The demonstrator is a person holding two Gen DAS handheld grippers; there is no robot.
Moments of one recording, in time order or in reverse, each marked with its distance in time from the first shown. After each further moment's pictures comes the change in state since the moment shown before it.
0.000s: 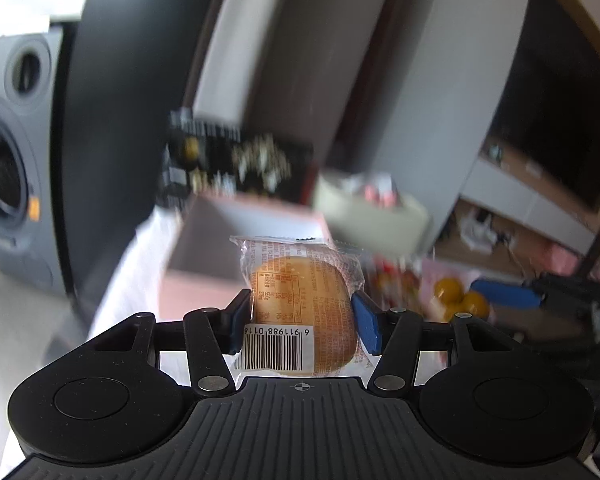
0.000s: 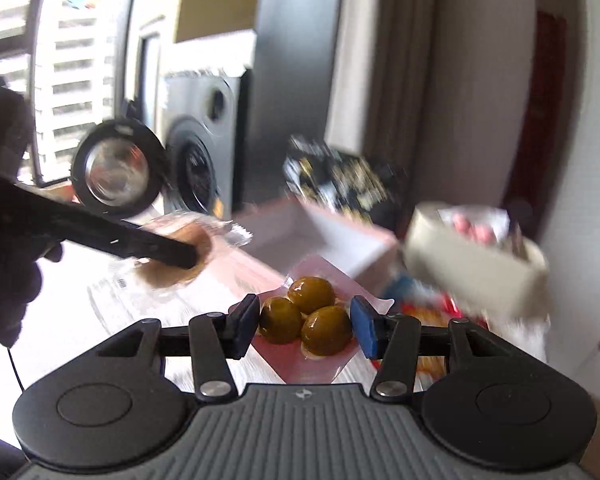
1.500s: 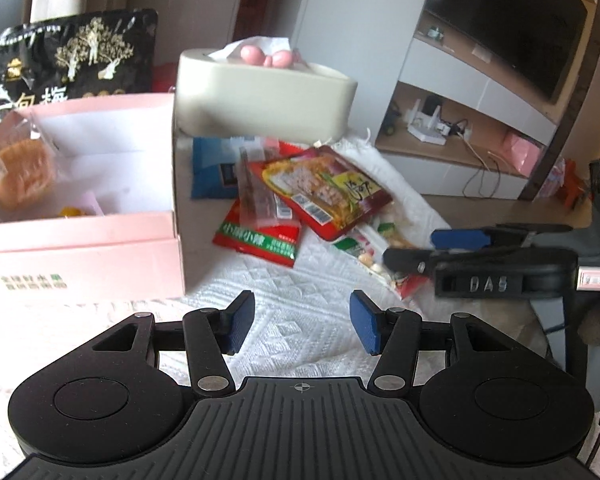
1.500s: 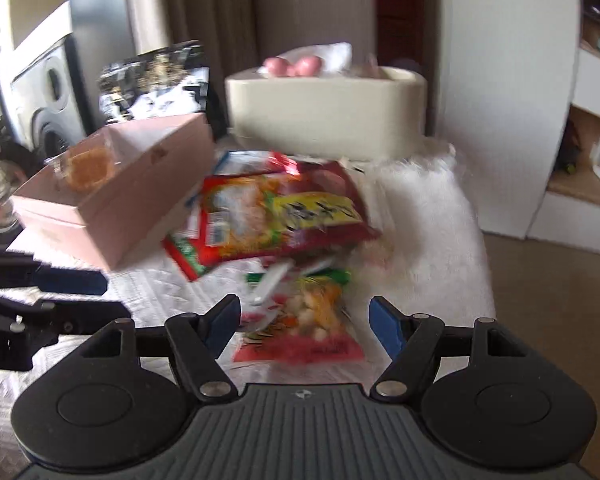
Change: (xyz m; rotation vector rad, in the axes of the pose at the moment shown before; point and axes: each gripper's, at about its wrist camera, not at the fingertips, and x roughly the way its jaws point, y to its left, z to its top) left arm 0.154 -0.098 -0.077 0.192 0.297 -0.157; right arm 0.065 -0.138 -0.105 0.407 0.240 -0.248
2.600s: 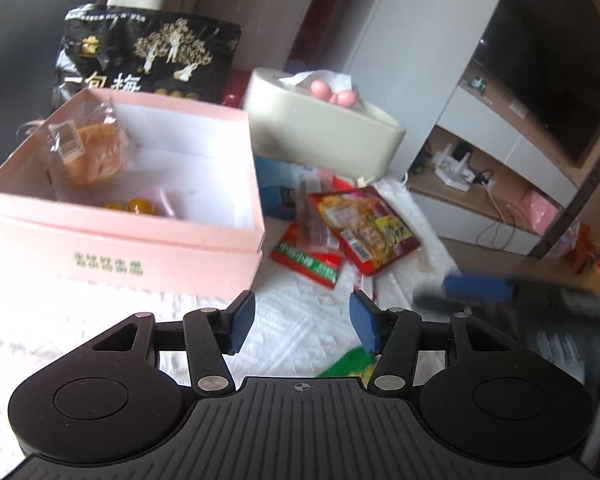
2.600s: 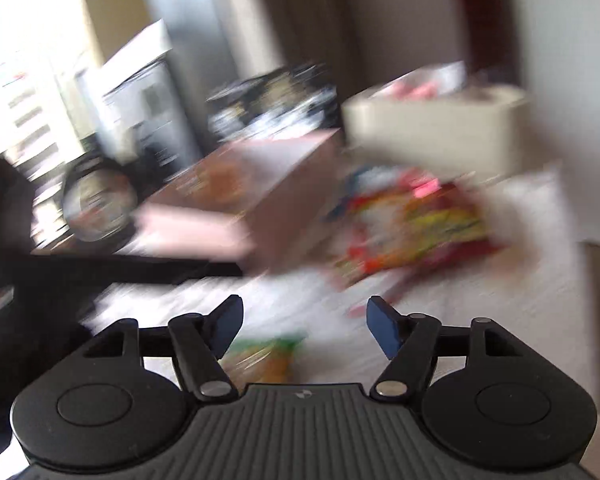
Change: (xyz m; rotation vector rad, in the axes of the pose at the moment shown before) left arm -0.039 0.033 0.008 -0.197 -0.048 0.033; right arm -0.041 0.040 0.007 -0.002 -0.041 0.249
